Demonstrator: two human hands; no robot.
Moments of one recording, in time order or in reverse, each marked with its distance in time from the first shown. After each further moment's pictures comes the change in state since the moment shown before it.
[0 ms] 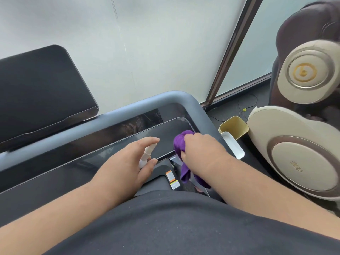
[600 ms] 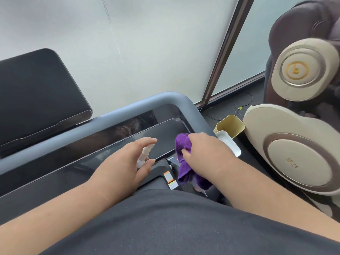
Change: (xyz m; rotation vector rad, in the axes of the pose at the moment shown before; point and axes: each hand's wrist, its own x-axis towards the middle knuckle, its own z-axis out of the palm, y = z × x) left_hand 0.009 0.004 -0.001 0.004 -0.036 0.024; right_hand -0.017 0.018 -0.004 0.194 0.069 0.077
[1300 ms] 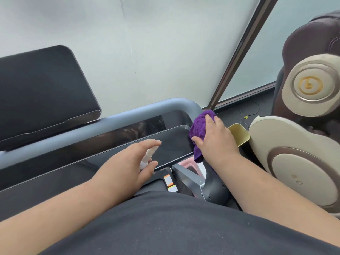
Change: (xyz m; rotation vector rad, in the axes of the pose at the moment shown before) left_hand 0.011 -0.013 -0.003 -0.003 -0.011 -0.029; right_hand 0.075 0.032 0.020 -0.013 0.230 0.107
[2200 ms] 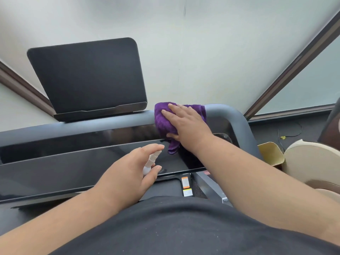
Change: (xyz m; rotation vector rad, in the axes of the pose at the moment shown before) left_hand -0.060 -0.036 -0.016 -0.032 0.174 -0.225; right_hand 0.049 -0.155 0.035 -0.063 -0.017 -0.866
